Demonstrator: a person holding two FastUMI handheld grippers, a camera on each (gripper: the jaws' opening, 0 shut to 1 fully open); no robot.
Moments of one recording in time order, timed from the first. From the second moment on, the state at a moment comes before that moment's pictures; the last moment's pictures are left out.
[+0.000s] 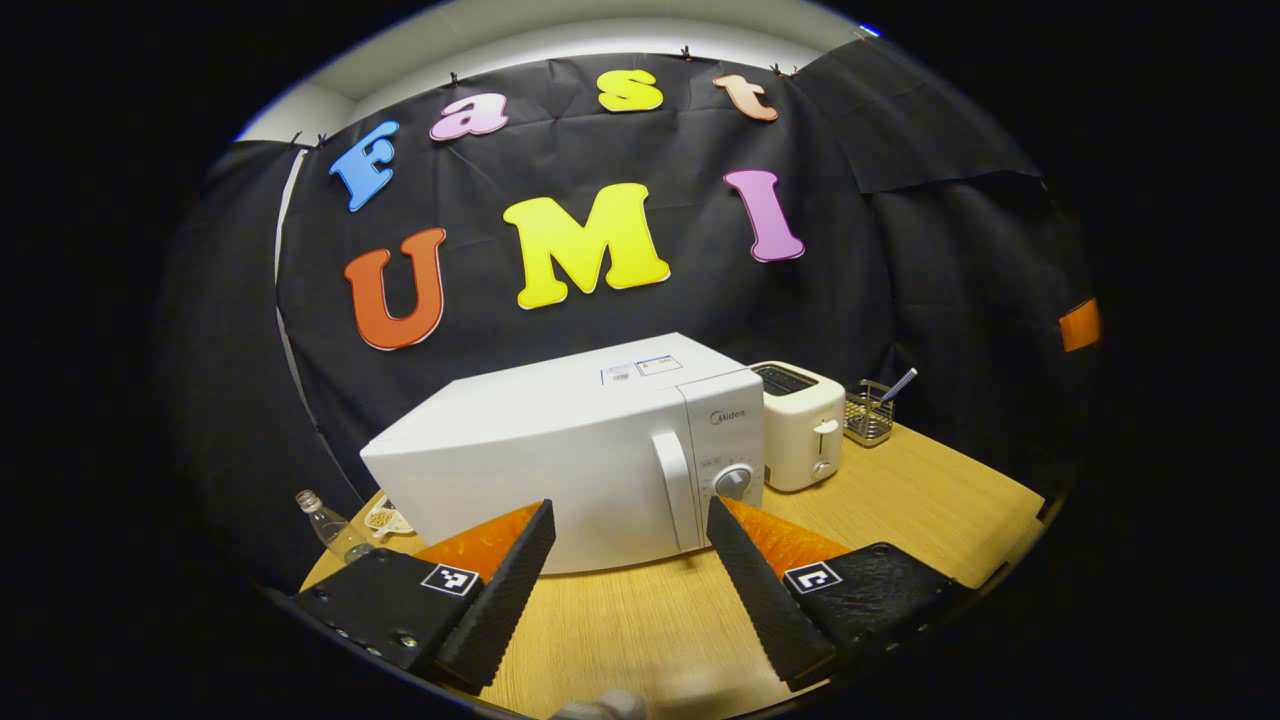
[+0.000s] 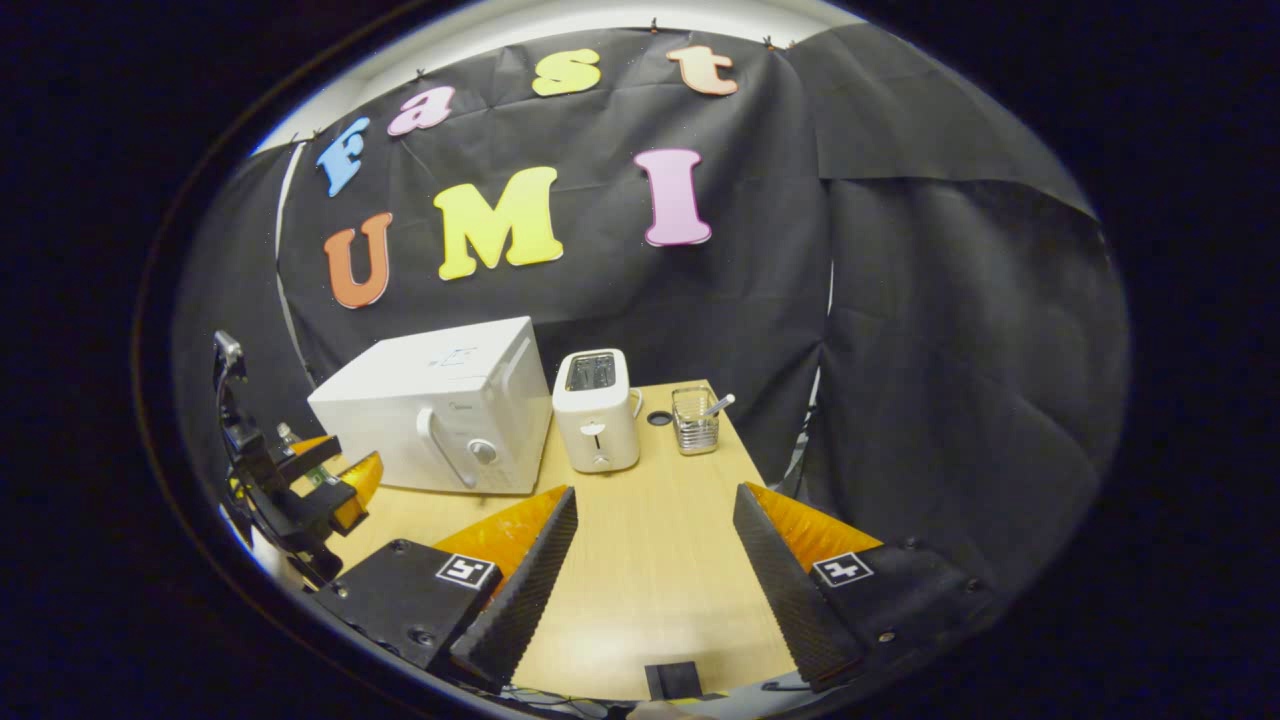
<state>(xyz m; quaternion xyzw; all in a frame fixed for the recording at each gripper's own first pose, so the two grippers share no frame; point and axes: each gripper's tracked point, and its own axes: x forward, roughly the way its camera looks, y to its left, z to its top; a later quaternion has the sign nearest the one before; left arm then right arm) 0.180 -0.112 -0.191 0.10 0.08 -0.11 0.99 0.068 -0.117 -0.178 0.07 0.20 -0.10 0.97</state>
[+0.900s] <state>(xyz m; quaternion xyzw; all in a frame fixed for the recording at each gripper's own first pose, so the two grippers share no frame) -0.011 0.065 -0.004 0.02 -0.02 -0.02 1.00 -0.010 0.065 -0.032 0.04 0.06 -0.02 1.00</state>
